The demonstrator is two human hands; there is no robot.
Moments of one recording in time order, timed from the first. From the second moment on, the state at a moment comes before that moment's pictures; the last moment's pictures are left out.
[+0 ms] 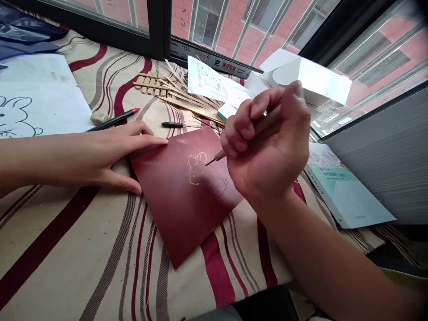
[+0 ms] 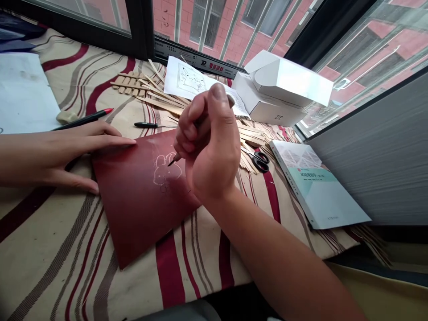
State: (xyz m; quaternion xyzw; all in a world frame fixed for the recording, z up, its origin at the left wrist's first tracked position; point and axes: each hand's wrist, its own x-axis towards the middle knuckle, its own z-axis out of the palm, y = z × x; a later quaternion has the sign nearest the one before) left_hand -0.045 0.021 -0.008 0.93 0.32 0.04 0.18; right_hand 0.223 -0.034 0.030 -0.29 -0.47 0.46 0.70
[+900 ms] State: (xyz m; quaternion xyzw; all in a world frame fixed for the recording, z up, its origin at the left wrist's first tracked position) left_hand -0.048 0.027 -0.013 0.93 0.31 0.05 0.18; right_hand 0.219 -0.016 0.030 -0.29 -0.46 0.63 0.56
